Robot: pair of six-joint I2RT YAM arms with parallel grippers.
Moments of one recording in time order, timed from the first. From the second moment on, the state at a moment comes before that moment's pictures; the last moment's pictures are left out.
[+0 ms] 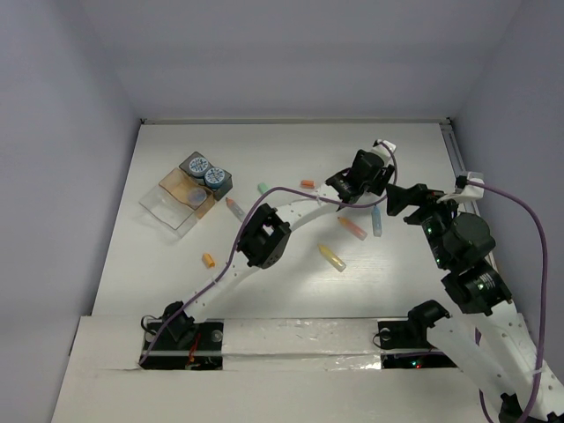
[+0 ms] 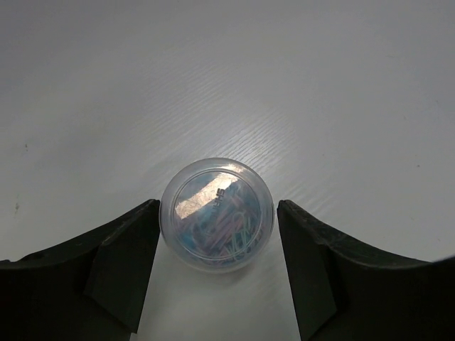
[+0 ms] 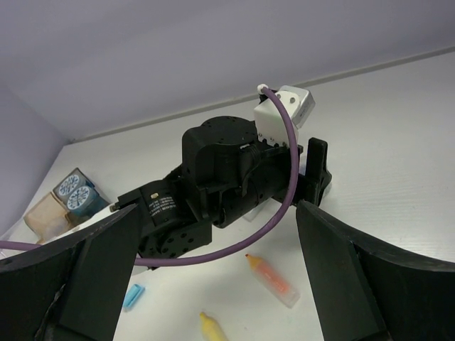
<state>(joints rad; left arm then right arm) -0.93 2.72 2.47 -0.18 -0.24 -0.15 0.43 0.52 0.75 -0.22 0.32 0.39</state>
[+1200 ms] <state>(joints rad) -0.93 2.67 2.35 -0.07 -0.24 -0.15 0.43 0.51 0.74 -0.22 0.32 0.39</state>
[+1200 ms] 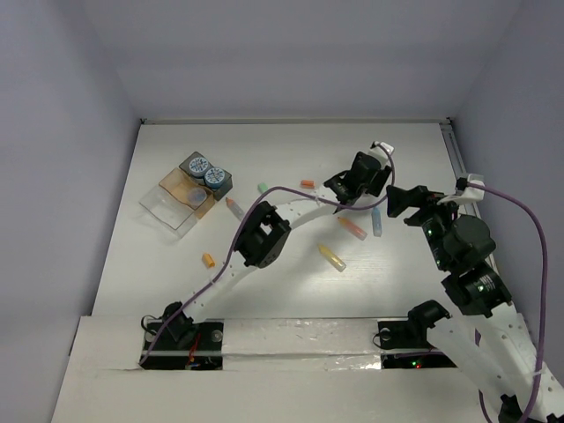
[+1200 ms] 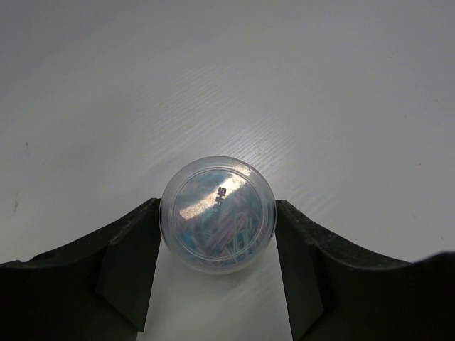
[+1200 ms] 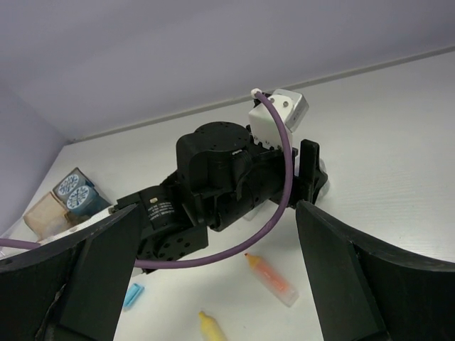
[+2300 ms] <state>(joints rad) -0.12 1.26 0.97 -0.07 -0.41 -0.42 0.43 0.66 0.69 -0.17 0.28 0.38</state>
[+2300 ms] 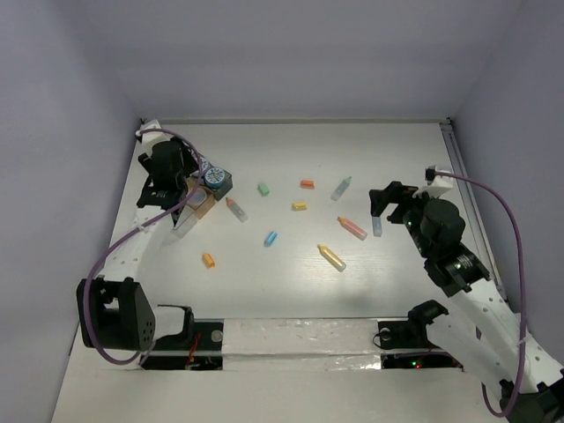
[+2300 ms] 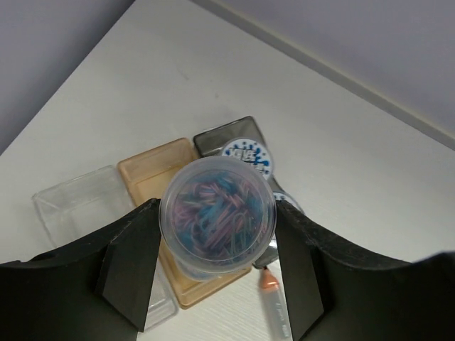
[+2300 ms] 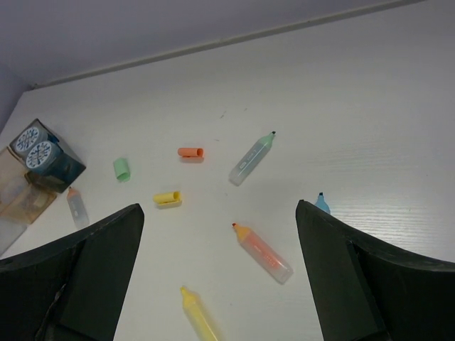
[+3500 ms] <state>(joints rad) -0.02 1.57 0.92 0.14 -0.42 -0.36 0.43 0.65 0.69 -0.17 0.26 0.38</state>
